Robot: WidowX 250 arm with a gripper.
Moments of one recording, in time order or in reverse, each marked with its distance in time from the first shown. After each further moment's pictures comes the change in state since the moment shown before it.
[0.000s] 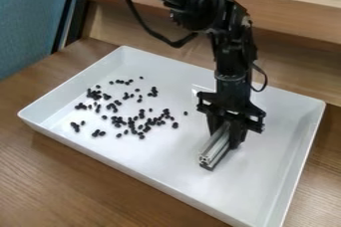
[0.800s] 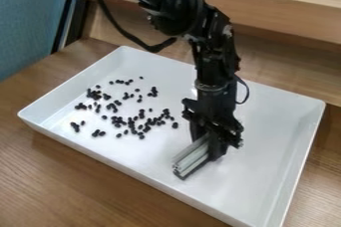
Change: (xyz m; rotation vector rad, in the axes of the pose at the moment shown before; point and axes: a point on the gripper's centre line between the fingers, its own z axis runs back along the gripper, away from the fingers) arm -0.045 0.027 0.001 0.049 0.078 -0.133
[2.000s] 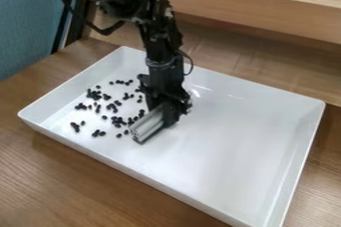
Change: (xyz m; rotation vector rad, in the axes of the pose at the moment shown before) arm -0.003 0.107 0.002 0.093 -0.083 0.133
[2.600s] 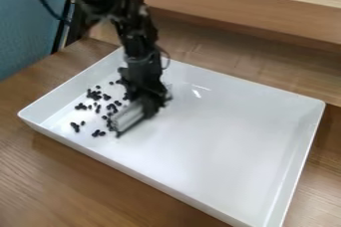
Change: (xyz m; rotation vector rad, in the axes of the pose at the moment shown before) arm -0.011 0.043 -0.003 0.055 -0.035 0.019
